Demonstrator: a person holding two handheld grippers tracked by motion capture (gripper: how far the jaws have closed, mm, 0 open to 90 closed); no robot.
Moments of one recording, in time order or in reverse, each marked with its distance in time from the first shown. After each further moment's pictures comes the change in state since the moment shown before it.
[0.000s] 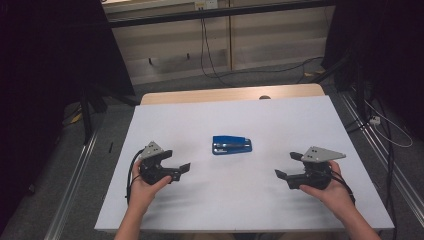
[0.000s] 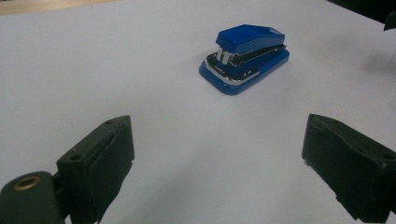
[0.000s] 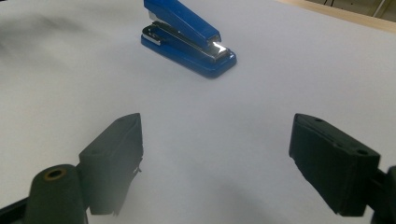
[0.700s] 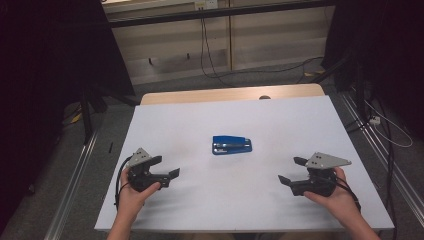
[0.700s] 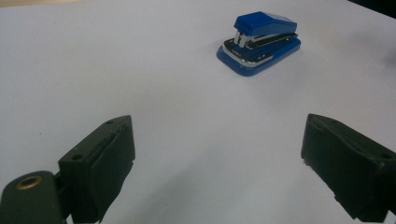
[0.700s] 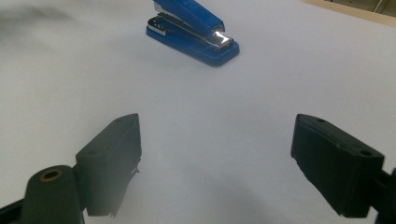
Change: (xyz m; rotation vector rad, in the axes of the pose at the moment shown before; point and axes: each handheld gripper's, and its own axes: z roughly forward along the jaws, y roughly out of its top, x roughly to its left) left arm 0.010 -0.018 -0.023 0.007 0.029 -0.011; right arm 0.006 -0.010 -0.012 0.006 -0.007 -0.009
